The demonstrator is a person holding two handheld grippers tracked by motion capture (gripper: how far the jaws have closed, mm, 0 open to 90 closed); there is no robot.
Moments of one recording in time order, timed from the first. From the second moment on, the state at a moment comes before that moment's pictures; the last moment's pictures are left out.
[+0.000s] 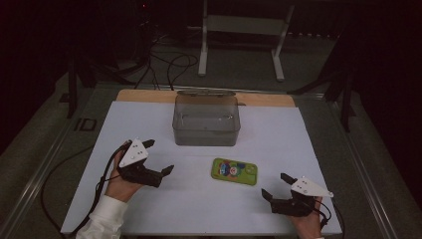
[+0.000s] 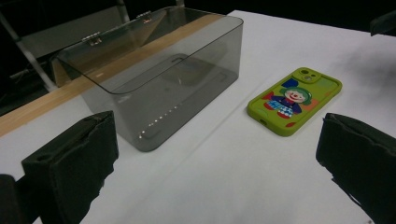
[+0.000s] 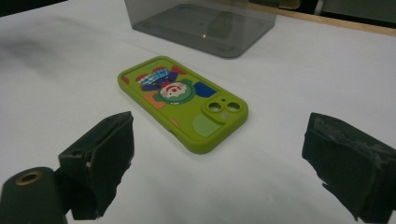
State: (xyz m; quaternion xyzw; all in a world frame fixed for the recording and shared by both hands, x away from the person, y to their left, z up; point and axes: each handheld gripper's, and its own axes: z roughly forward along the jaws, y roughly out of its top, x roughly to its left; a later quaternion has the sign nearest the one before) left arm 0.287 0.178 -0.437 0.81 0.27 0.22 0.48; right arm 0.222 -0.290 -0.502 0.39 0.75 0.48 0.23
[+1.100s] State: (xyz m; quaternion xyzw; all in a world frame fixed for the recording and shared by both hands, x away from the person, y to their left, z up) left arm 0.334 0.115 -0.435 0.86 0.22 0.17 0.43; right arm 0.222 -0.291 -0.501 0.39 0.75 0.48 0.23
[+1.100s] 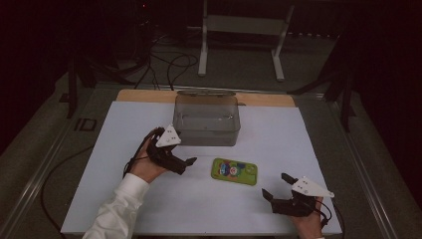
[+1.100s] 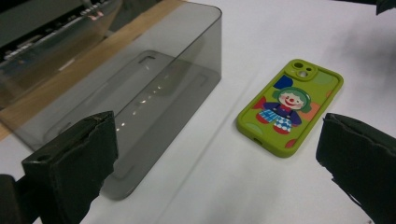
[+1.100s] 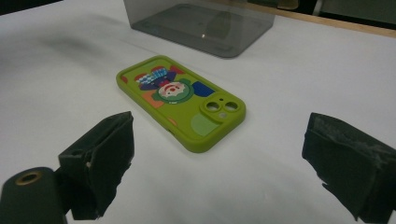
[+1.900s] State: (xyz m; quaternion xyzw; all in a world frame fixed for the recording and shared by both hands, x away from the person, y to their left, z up) left arm 0.352 0.073 -0.442 0.89 0.17 0.15 0.39; right arm 0.222 -0.291 -0.501 0.39 0.76 0.48 0.23
